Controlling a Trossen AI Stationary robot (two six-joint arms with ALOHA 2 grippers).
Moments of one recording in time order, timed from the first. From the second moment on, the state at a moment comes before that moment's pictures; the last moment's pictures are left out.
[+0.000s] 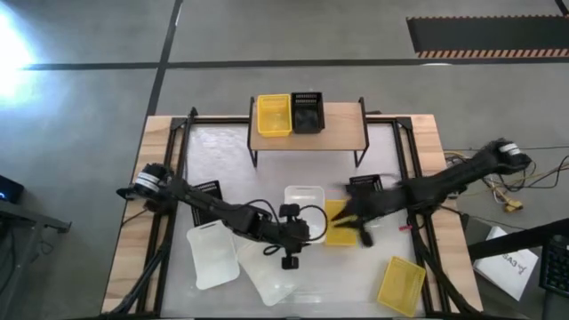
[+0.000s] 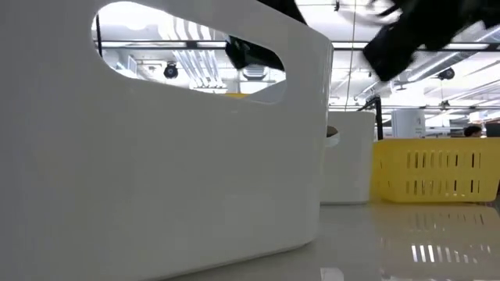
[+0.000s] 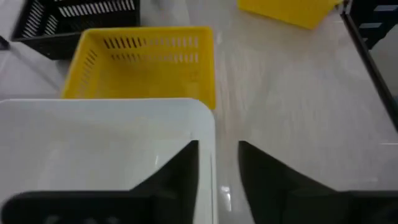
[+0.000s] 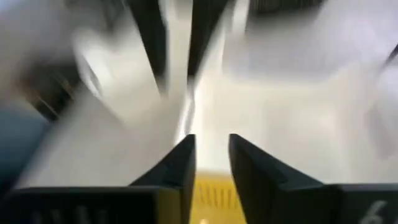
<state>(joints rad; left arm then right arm) -0.34 1.86 1.41 -0.25 -0.24 -0.23 0.32 1.16 0.59 0.00 0.03 0.18</state>
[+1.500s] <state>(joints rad) -0.56 1.60 0.83 0.06 -0.79 -0.57 0.47 1.53 1.52 -0.91 0.27 0.10</state>
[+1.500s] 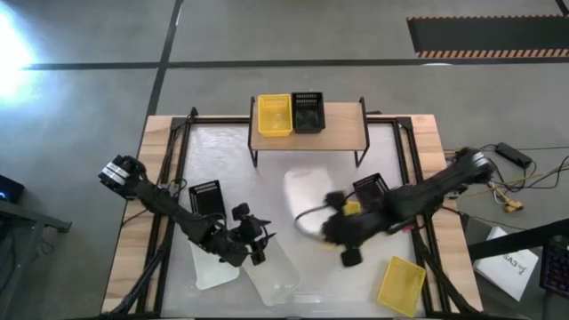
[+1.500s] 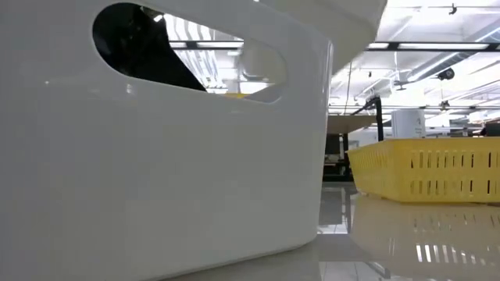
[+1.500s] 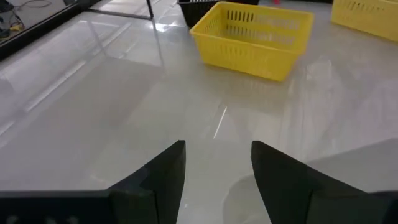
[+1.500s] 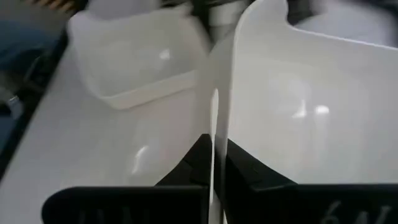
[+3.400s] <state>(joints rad) -0.56 1.60 0.83 0.15 -0.87 -0.55 -0.40 1.50 1.53 -1.30 0.22 -0.48</state>
